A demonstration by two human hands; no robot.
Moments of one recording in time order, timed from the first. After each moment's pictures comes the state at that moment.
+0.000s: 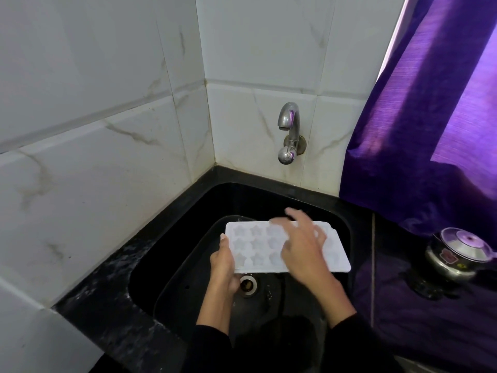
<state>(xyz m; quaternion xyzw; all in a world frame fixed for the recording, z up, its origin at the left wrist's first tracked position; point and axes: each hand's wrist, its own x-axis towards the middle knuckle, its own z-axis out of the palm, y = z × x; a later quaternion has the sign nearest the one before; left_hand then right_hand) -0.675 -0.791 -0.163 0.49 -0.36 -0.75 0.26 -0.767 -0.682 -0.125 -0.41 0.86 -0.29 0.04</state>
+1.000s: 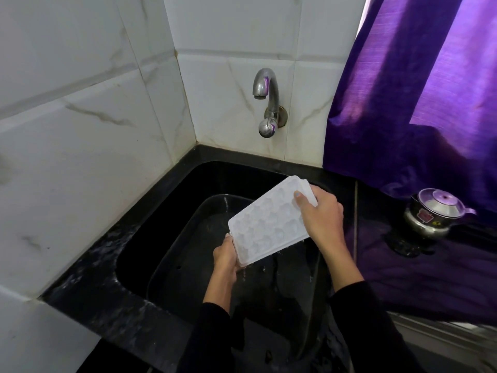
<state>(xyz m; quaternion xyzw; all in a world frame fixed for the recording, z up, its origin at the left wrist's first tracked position) -0.687 -0.773 -0.217 0.55 -0.40 -0.72 0.15 -0.800 -0.647 -0.122 -0.18 0.83 -0.53 0.08</state>
